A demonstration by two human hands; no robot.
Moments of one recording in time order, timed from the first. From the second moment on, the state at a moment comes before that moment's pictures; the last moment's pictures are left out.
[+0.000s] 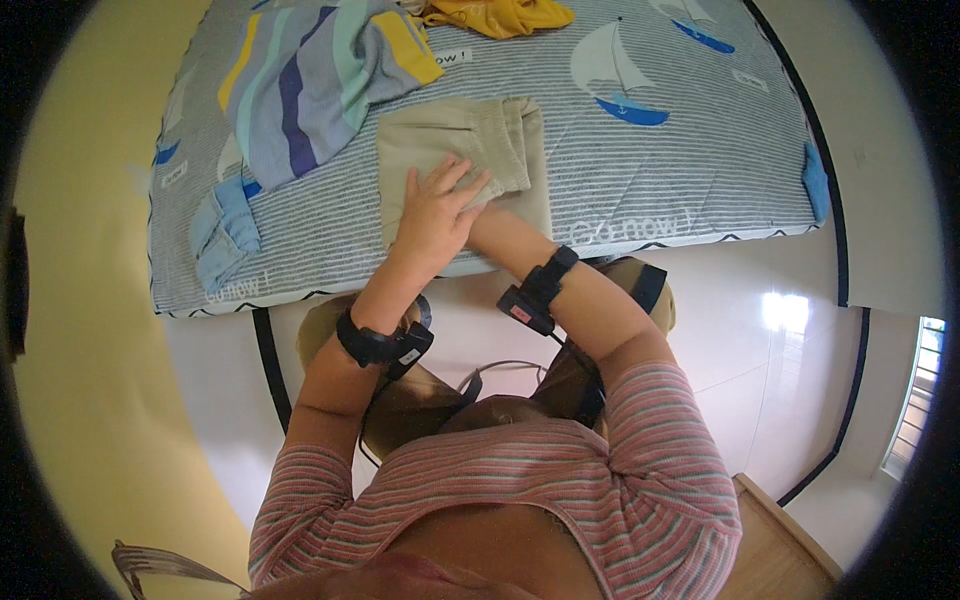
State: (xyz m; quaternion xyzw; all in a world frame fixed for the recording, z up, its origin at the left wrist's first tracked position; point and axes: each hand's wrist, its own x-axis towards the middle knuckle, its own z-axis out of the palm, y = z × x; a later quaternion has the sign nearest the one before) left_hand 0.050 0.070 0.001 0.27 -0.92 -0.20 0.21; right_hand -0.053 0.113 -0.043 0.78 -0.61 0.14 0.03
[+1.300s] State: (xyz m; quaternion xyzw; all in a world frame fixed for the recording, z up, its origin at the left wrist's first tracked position) left_hand 0.054 0.068 0.012 0.29 -0.94 -0.15 0.07; right_hand -0.074 0.086 -0.091 0.78 -0.63 0.03 0.00
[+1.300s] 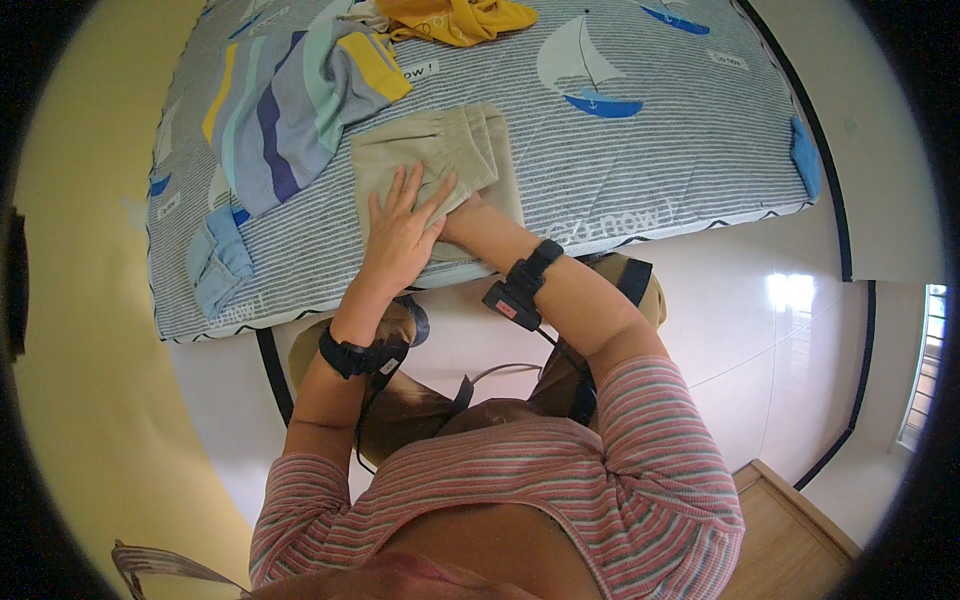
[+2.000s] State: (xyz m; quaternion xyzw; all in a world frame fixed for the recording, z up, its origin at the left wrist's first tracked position) left_hand 0.069 0.056 0.021 0.26 -0.93 -0.23 0.07; right_hand -0.058 0.077 -0.032 0.76 -0.63 0.02 -0.14
